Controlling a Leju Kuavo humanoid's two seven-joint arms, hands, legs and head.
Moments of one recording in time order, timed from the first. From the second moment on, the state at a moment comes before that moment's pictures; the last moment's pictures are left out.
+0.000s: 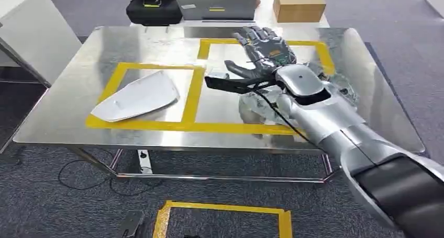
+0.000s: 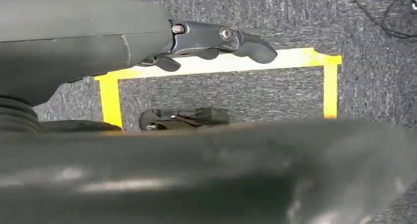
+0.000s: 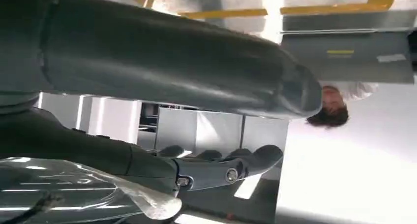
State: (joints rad) left arm -0.13 -0.23 0.92 -0.24 -0.94 0.12 -0.38; right arm -1.12 0.13 0.68 -0.63 1.17 -0.16 0.01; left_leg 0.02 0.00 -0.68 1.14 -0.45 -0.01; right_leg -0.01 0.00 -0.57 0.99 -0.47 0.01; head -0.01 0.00
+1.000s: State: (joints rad) left arm -0.06 -0.22 0.99 -0.24 -0.80 0.16 -0.44; right arm -0.23 0.00 0.19 -1.63 0.16 -0.21 -0.42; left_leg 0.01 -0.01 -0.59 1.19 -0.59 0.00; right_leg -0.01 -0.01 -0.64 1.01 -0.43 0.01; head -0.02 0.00
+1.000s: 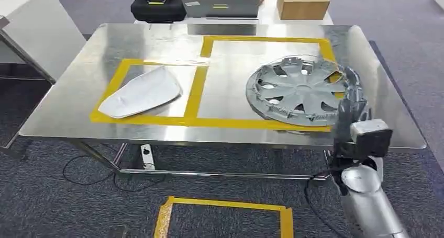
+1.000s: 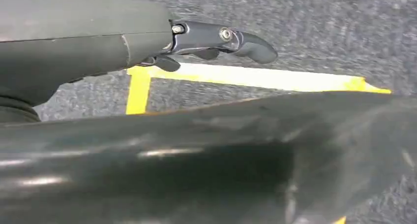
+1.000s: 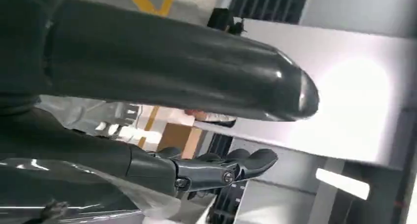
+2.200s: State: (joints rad) left arm -0.03 -0.28 1.17 -0.32 -0.95 0.17 -0.43; right arm 0.09 0.32 -0.81 -0.60 0.76 -0.09 -0.25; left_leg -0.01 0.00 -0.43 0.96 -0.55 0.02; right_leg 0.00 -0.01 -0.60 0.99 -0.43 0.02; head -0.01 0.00
